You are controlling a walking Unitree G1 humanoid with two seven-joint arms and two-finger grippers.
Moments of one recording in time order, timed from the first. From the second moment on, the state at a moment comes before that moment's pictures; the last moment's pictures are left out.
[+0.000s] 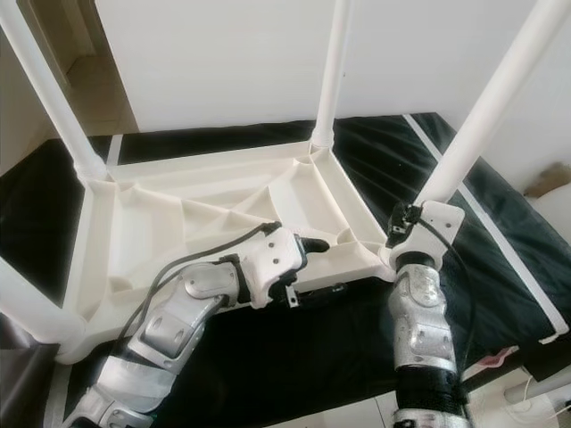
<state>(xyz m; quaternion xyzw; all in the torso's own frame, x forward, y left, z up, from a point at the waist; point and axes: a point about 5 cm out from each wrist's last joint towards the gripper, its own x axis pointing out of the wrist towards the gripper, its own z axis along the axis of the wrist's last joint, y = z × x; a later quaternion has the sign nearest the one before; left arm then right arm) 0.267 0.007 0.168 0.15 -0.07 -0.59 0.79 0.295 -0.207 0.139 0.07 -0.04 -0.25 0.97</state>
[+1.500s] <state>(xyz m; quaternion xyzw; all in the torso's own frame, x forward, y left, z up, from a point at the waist) 0.262 0.001 0.168 0.14 -0.07 -0.60 0.78 0.294 -0.242 0.150 0.00 -0.07 -0.12 0.99</state>
